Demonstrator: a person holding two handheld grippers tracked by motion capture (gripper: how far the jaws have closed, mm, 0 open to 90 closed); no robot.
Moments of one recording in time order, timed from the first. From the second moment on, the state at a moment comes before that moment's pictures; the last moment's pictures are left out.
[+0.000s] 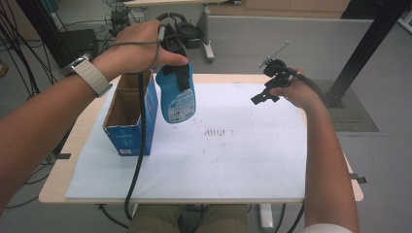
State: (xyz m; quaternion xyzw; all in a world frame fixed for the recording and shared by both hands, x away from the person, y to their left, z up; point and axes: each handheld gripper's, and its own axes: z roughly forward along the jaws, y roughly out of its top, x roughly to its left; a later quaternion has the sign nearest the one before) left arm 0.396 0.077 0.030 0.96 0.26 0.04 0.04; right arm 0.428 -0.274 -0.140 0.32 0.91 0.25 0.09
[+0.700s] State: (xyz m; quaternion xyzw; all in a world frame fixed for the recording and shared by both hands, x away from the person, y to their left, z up) left arm 0.413 0.104 0.058 0.91 0.41 0.05 0.05; right arm 0.431 -0.274 -0.141 0.31 0.91 0.26 0.09
